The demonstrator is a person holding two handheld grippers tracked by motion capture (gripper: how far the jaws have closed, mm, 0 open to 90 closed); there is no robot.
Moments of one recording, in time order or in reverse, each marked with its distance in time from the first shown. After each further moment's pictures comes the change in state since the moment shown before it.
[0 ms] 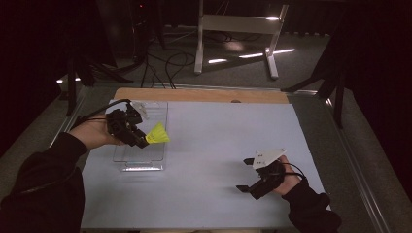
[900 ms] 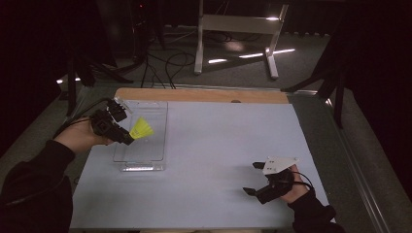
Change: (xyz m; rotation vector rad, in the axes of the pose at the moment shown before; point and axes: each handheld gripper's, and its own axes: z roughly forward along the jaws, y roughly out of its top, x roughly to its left) left arm 0.013 -0.031 -0.007 0.028 0.096 -0.261; right arm 0.007 -0.030 -0.010 -0.059 -0.084 0.068
